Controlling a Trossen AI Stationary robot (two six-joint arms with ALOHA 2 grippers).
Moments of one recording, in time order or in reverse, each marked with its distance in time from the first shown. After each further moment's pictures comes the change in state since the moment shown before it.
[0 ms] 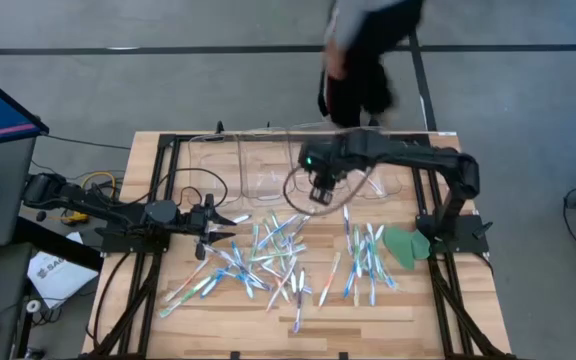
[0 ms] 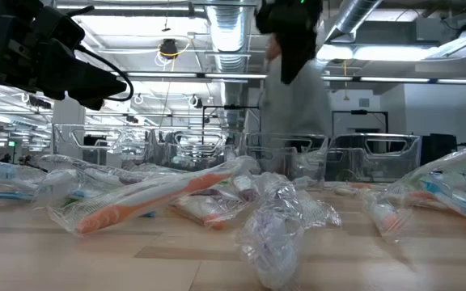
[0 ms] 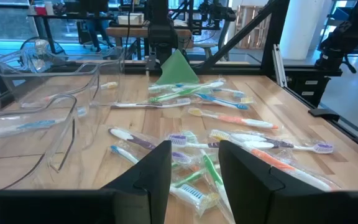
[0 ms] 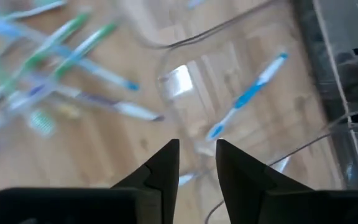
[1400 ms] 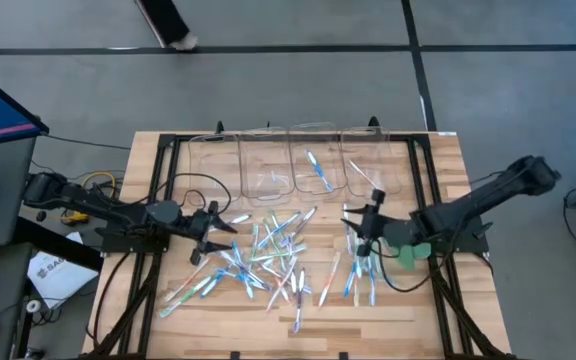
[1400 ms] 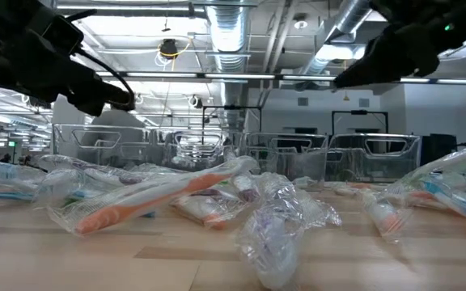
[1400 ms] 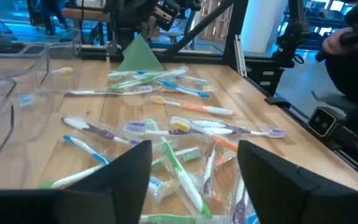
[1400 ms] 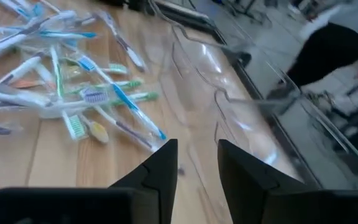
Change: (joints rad) left arm 0.009 0.046 0.000 0.007 0.169 -0.050; right arm 0.518 -0.730 -1.308 1.338 0.529 -0.221
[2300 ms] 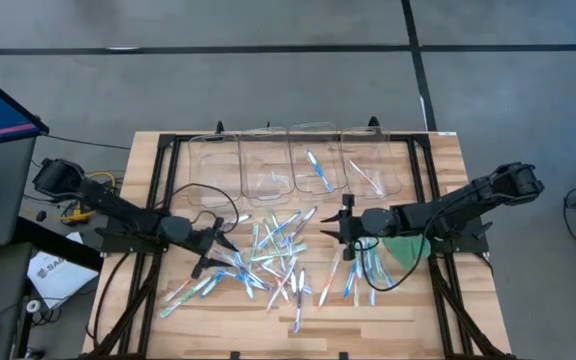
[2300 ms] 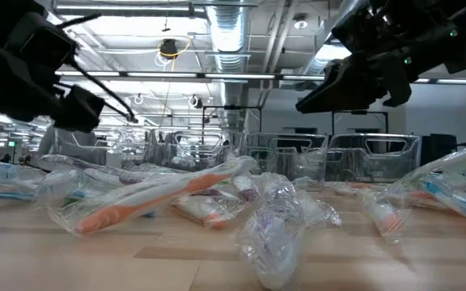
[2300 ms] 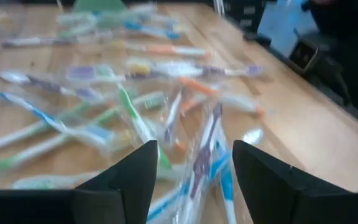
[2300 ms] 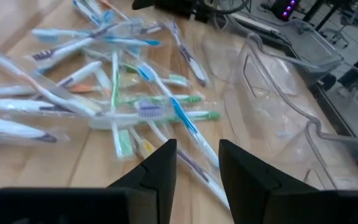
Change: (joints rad) left arm -0.192 0.288 0.045 0.032 -0.083 0.016; right arm -0.191 0.281 -0.017 0.367 -0.427 -0.134
